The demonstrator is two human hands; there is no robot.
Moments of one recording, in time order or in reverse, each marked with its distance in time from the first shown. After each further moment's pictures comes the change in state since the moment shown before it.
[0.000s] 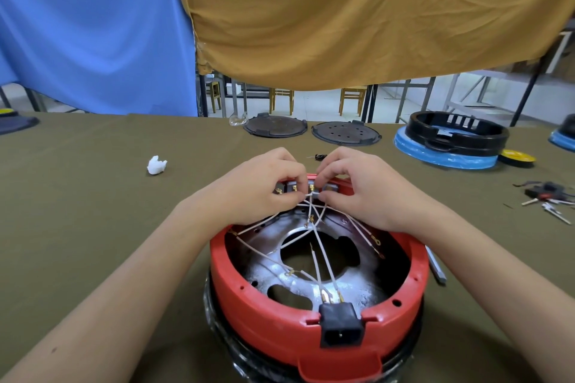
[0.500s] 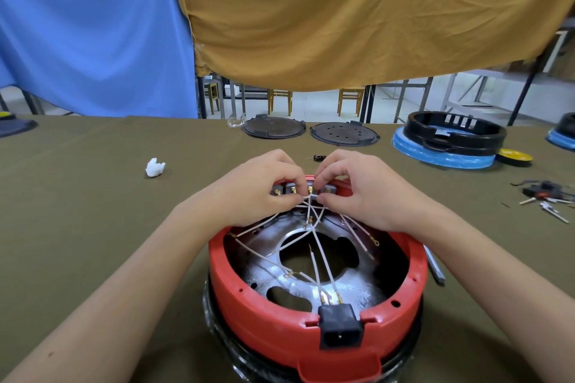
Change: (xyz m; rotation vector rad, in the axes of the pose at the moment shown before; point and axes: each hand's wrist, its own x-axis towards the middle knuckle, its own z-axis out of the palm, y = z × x) left_hand 0.000 -0.001 -0.001 -0.004 -0.010 -0.007; right_hand 0.000 -0.002 -0.001 0.034 -0.005 0.017
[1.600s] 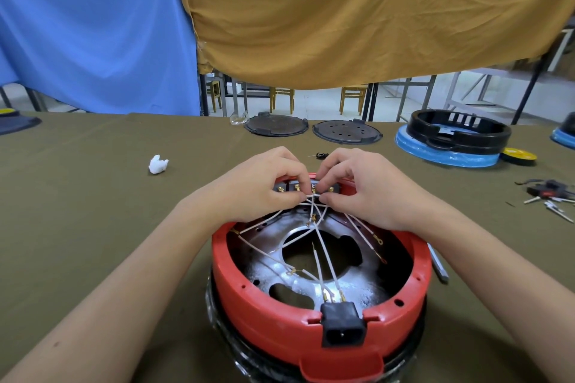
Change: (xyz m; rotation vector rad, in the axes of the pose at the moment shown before) left_hand -0.001 0.002 -0.001 -0.059 0.004 0.001; right_hand 0.001 0.001 0.000 -0.009 -0.016 -0.033
